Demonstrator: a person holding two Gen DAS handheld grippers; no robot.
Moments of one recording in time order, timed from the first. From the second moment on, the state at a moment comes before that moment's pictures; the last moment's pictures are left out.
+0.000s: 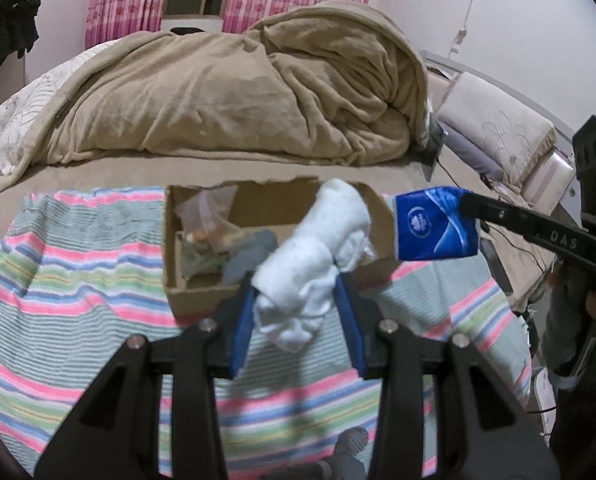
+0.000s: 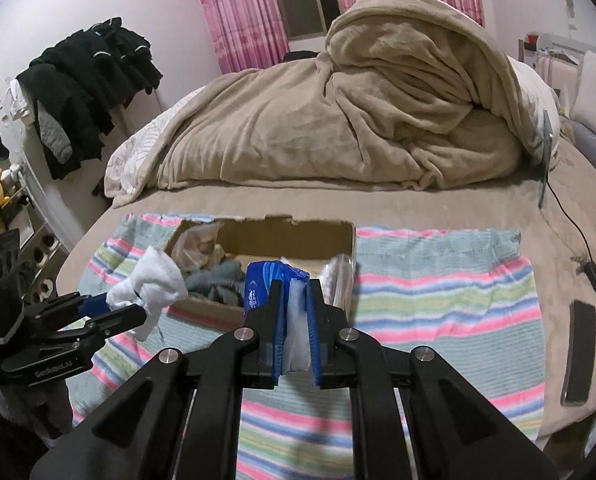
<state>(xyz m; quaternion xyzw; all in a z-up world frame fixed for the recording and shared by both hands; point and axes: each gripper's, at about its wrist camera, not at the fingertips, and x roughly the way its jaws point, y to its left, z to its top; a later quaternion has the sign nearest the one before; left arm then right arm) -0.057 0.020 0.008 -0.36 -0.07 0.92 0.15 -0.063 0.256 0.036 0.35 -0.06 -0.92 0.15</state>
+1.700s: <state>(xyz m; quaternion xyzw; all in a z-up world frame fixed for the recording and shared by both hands) -0.137 0.011 -0.015 -0.38 -0.09 0.91 0.14 -0.184 0.198 -0.050 0.42 -0.05 -0.89 0.17</state>
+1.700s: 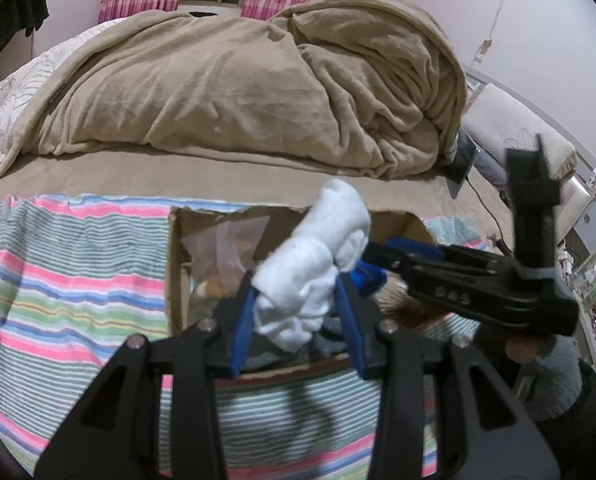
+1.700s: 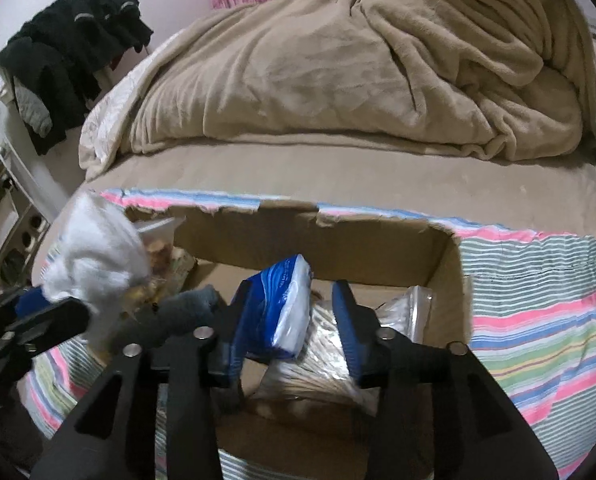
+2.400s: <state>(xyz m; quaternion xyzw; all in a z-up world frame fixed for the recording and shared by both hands) -0.160 0.035 -0.020 -0.39 -0.07 0.91 0.13 -0.159 0.223 -0.032 0.40 -0.07 -0.90 0.17</state>
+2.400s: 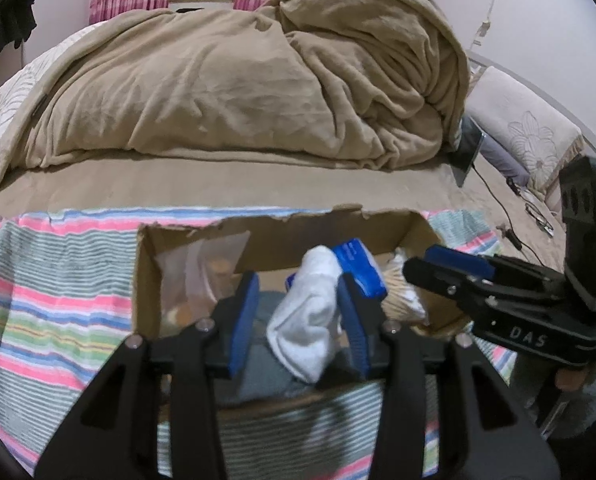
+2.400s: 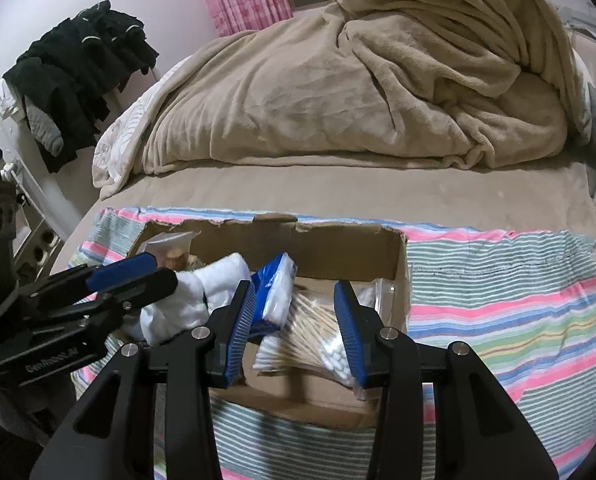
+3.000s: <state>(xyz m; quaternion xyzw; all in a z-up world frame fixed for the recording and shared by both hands) -0.101 0.012 0.002 -0.38 -0.08 0.91 0.13 -0.108 0.213 -0.012 0.40 -0.07 -0.90 0.18</state>
